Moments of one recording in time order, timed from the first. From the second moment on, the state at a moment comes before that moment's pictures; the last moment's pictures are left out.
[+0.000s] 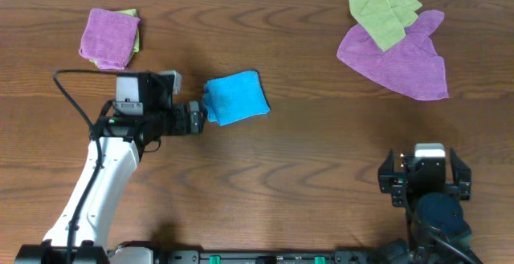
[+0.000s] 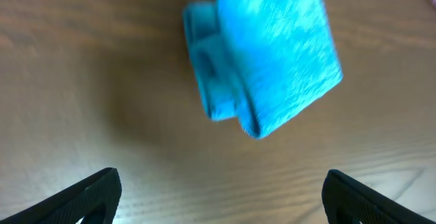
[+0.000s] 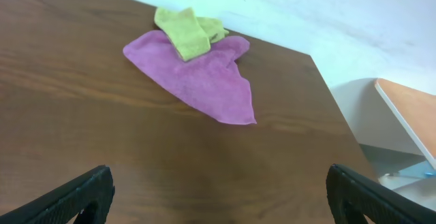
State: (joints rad) left arm -0.04 1.36 0.85 -0.54 0.38 -0.13; right arm 0.43 0.31 0.63 -0.78 0.63 -0.11
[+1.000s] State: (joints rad) left arm -0.04 1.87 0.77 0.29 0.77 -0.63; right arm 0.43 0.31 0.63 -0.81 0.64 -0.12
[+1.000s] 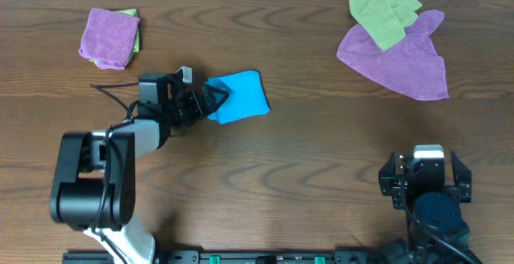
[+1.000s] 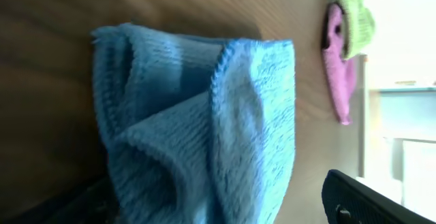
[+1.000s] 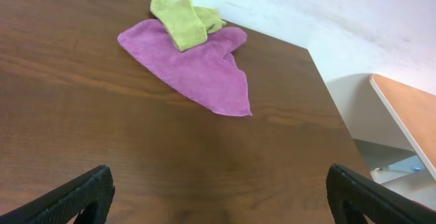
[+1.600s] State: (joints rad) left arm -0.04 2.05 1.06 0.25 0.86 -0.66; right arm 0.43 0.31 0.63 -0.81 0.64 -0.12
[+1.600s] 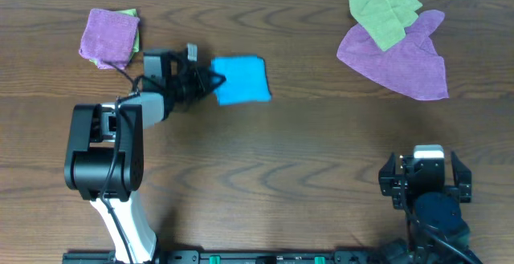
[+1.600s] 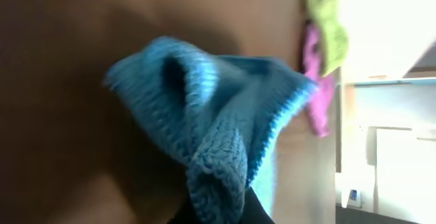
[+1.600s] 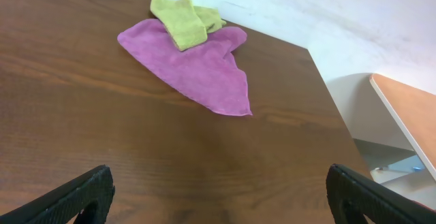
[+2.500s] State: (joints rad) left arm 0.46 1.82 1.28 0.13 0.43 -1.25; right arm 0.43 0.31 0.63 -0.81 0.64 -0.12
